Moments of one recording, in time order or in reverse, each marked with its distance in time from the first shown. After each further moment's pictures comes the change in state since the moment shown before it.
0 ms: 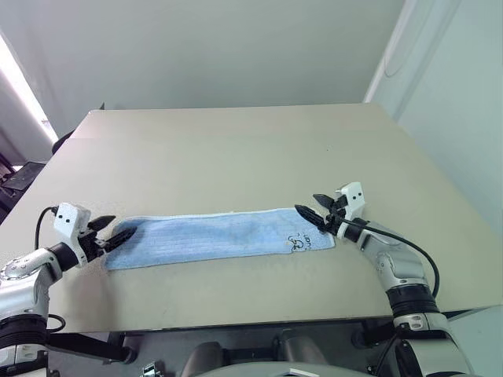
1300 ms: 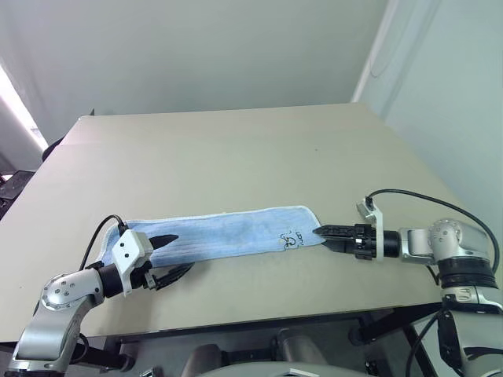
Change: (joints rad) left arm 0.354 -0.060 -0.200 -0.724 0.018 0.009 -0.006; right arm -0.166 -0.248 -0.097 0.117 0.422 1.211 0.155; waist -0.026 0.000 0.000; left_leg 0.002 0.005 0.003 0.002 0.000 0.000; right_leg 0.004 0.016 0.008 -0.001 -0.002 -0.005
